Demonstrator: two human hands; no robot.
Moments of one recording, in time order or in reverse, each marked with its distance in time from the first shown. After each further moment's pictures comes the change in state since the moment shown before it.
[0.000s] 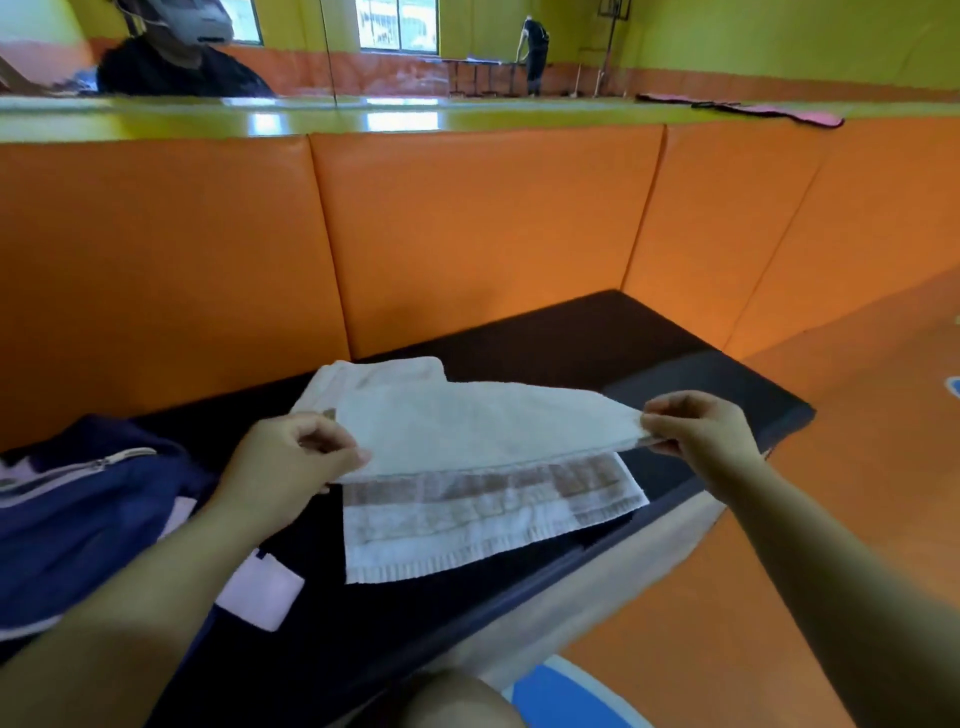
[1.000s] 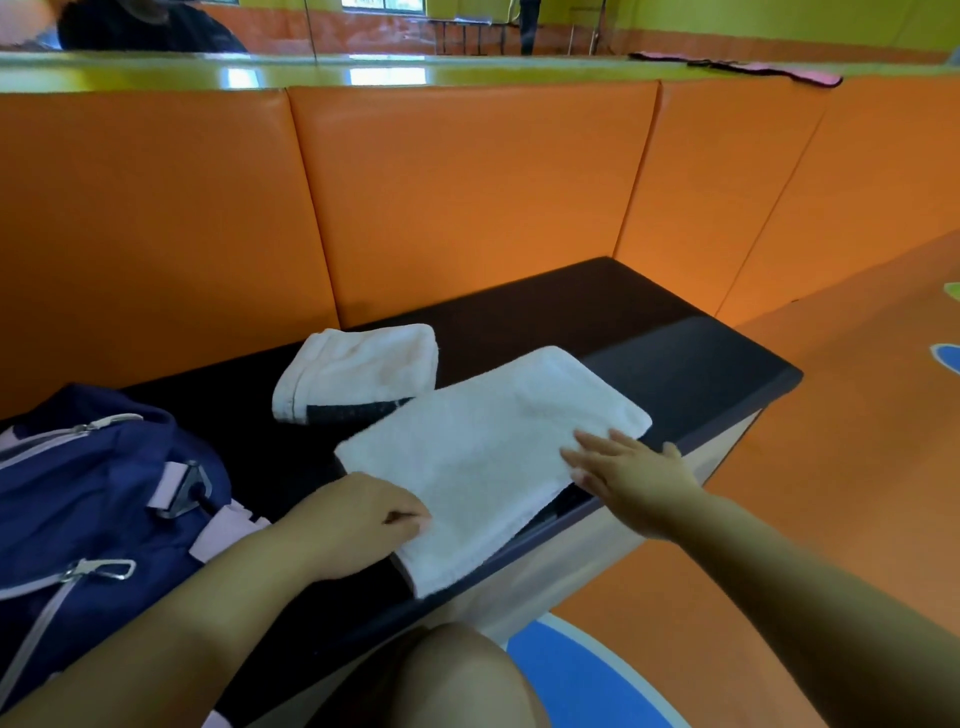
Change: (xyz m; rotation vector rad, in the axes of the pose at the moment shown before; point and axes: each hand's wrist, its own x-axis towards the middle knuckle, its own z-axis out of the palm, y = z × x) left_hand -0.026 -0.036 0.044 0.634 -0.653 0.214; right_hand -0.043 0.048 0.032 -1.274 -0.522 -0.293
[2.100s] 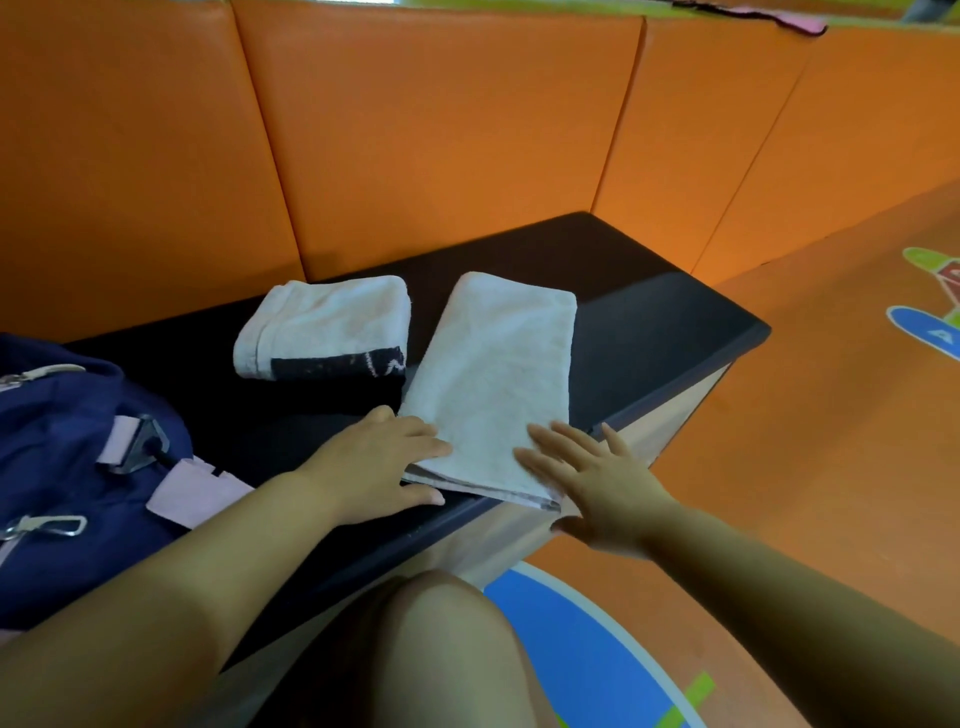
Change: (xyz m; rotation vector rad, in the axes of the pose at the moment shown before) left_hand 0.031 0.011 0.027 0.282 0.055 0.215; right_hand -0.042 -0.020 0.032 -0.193 0.133 -0.289
